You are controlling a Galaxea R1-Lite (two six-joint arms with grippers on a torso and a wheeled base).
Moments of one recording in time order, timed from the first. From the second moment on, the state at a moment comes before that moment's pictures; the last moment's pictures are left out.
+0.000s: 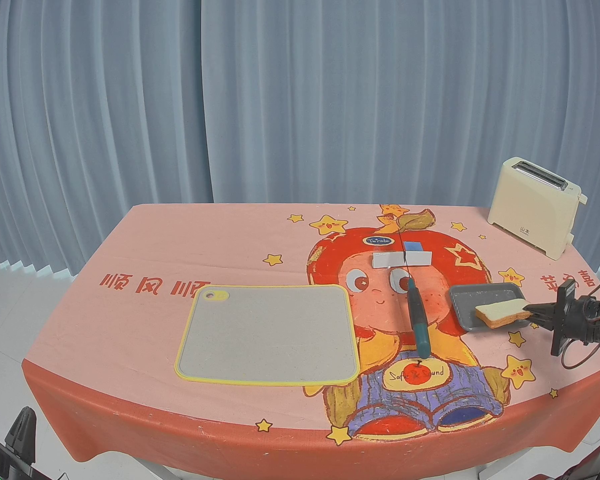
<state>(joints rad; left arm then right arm) 0.00 0.02 -0.02 0.00 0.00 -0.01 -0.21 1.59 -0.41 -0.50 0.54 1.28</state>
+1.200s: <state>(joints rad) 0.00 0.02 -0.02 0.00 0.00 -0.01 -0.19 1.26 -0.41 -0.49 0.50 0.78</state>
